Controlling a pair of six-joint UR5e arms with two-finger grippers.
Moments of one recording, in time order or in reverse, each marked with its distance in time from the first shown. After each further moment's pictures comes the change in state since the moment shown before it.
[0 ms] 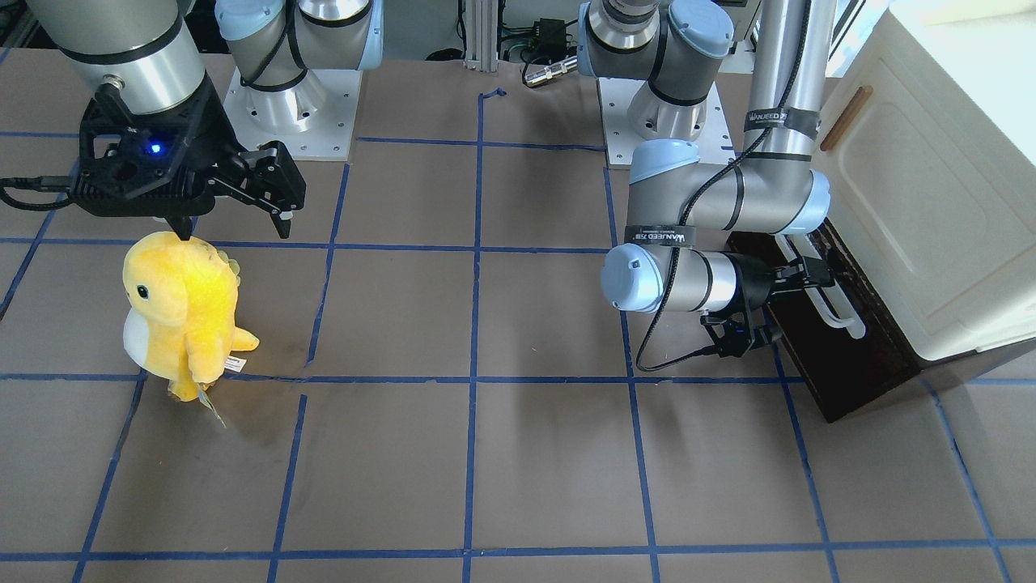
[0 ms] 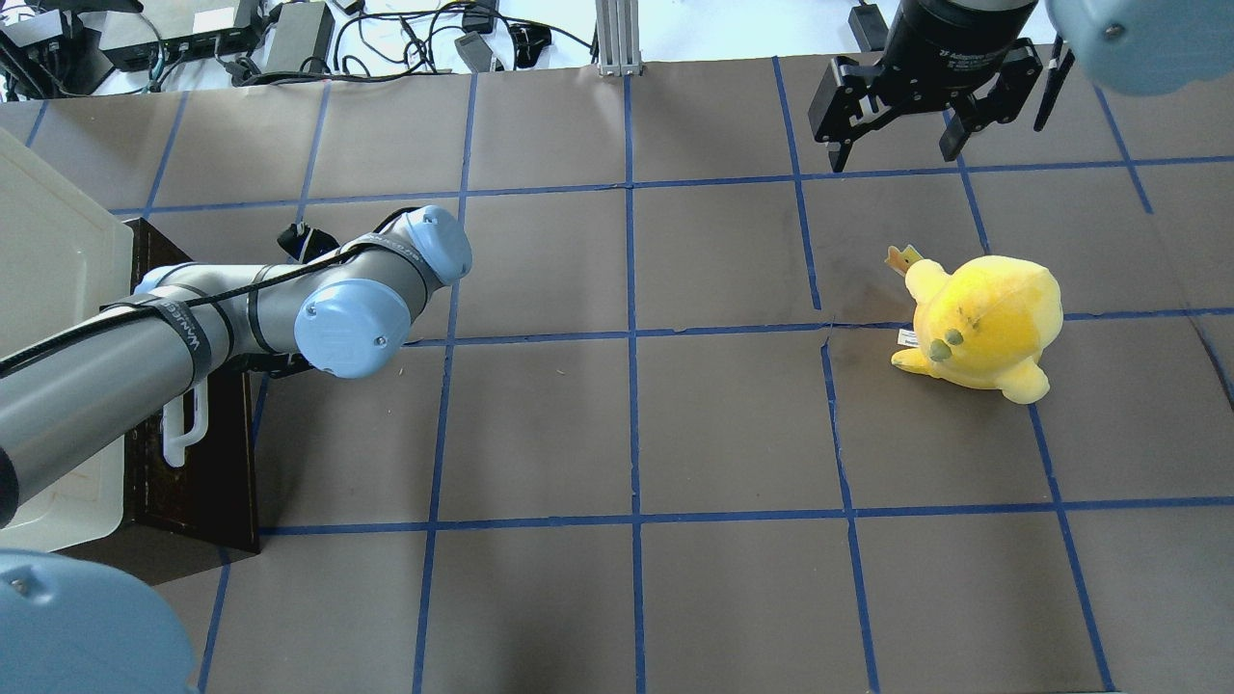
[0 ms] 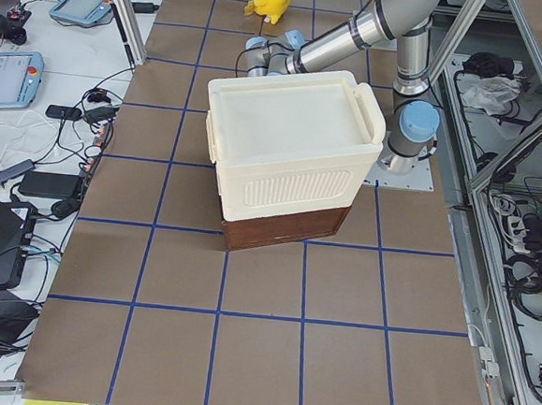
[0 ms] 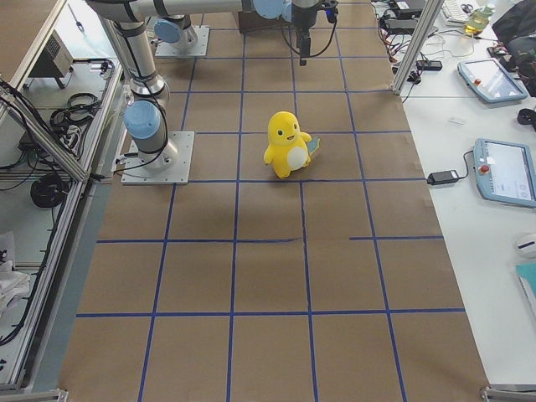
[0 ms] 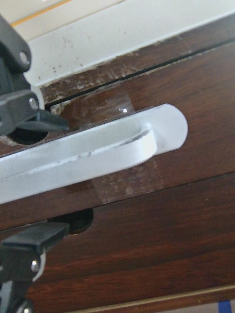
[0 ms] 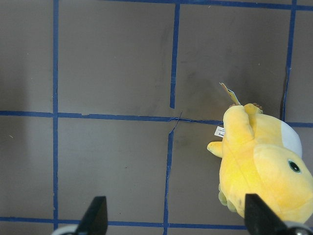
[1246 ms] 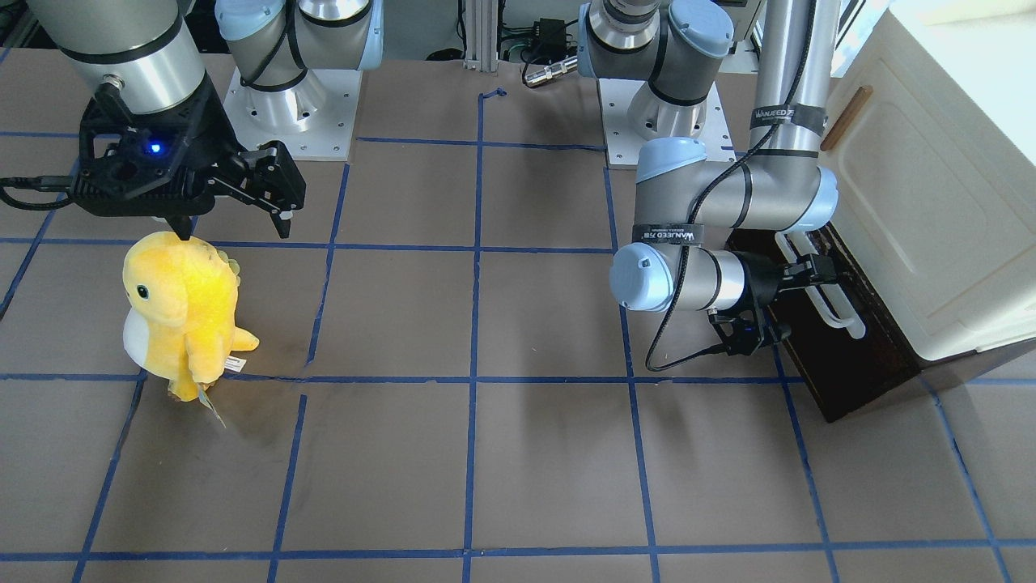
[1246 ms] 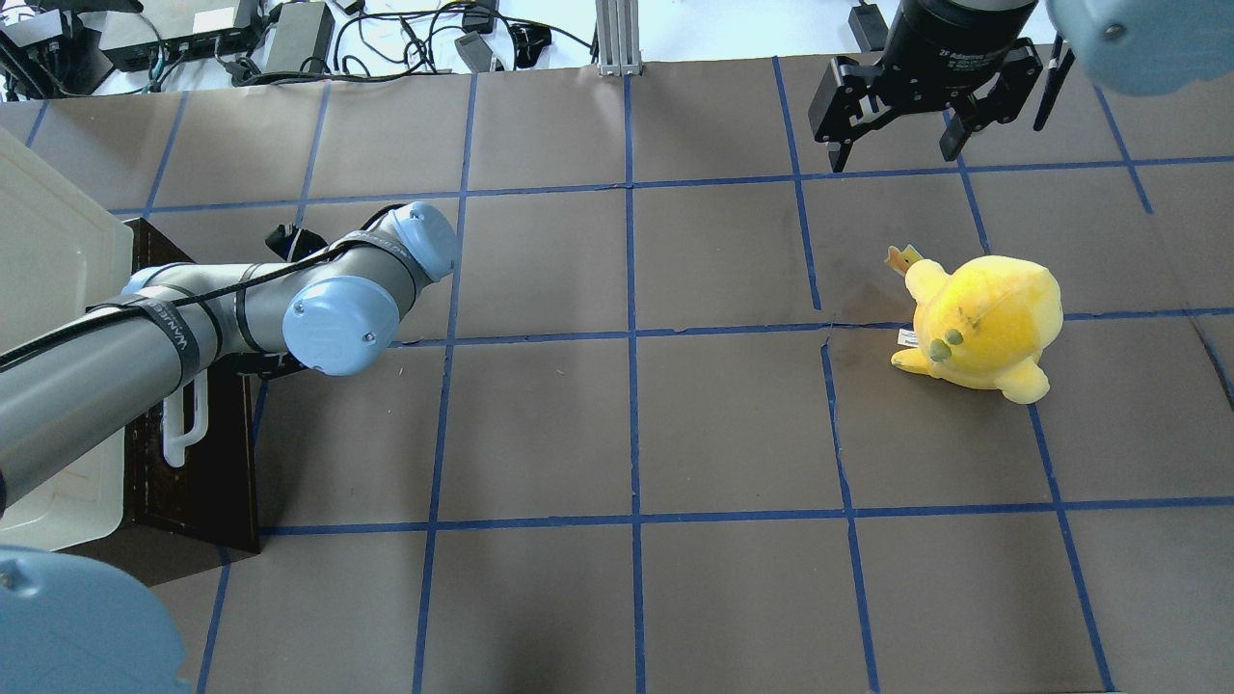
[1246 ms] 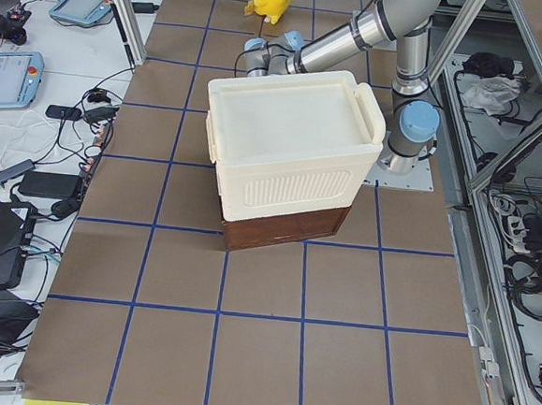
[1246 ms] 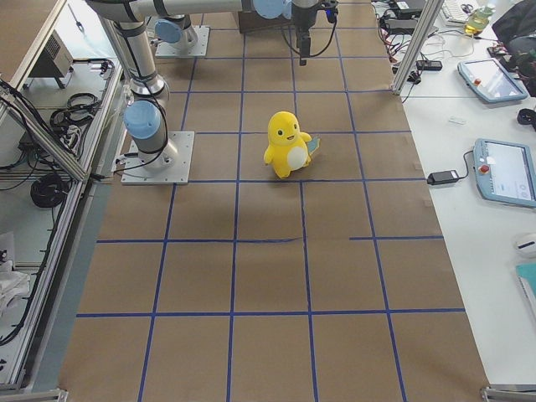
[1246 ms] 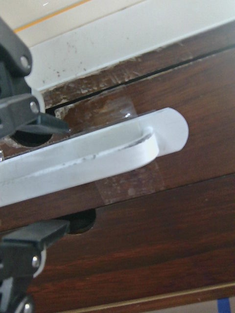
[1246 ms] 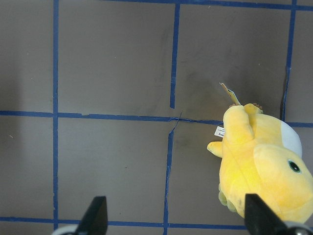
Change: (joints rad) left arm 0.026 0.004 -0.003 0.000 -0.012 0.004; right arm 0.000 0.000 0.000 0.000 0.000 0.000
